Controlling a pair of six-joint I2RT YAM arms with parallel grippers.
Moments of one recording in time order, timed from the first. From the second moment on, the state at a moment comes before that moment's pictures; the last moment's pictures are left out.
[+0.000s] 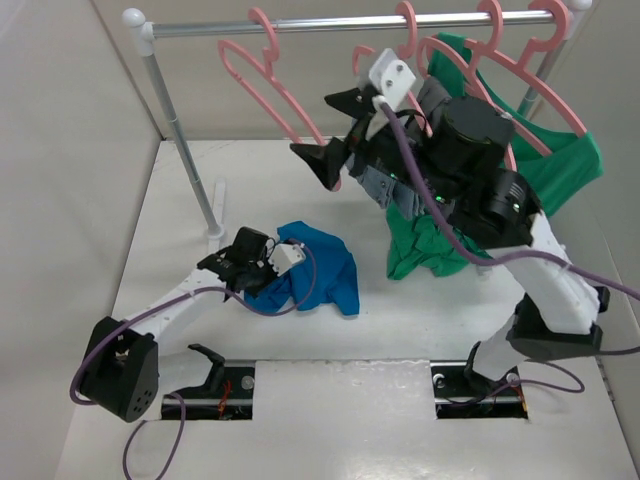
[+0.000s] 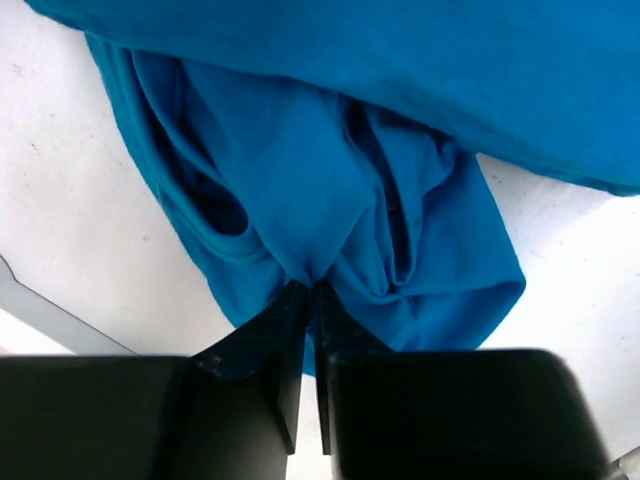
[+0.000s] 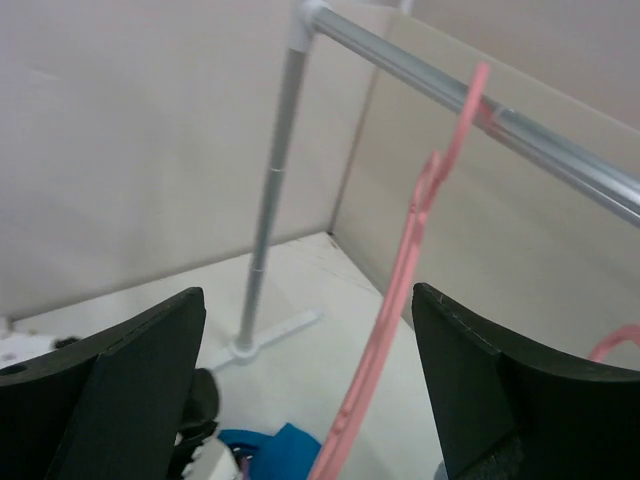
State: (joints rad) left arm -0.48 1.17 0.64 -0.50 0.08 0.54; right arm 1.07 1.55 2.30 -0.56 0.07 -0.25
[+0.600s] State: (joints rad) left arm -0.48 1.01 0.65 -0.55 0.06 0.48; right arm 0.86 1.91 2.44 -0.54 0.07 -0.14
